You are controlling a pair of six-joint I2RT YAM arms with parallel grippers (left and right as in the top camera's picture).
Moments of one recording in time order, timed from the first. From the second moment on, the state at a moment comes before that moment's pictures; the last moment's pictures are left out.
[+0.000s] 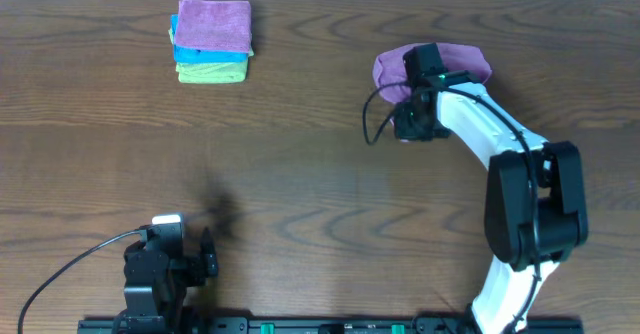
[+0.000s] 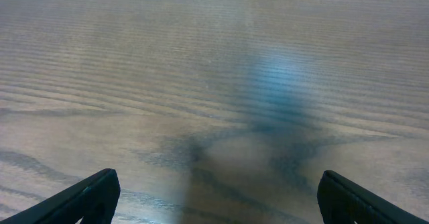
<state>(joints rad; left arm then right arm) -0.02 0.01 0.26 -0.92 -0.08 -0.04 0.23 1.99 1.37 -0.80 0.07 0.30</state>
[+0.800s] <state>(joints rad) -0.02 0.01 0.25 -0.86 0.11 -0.15 0.10 1.58 1.08 -1.18 0.12 0.31</state>
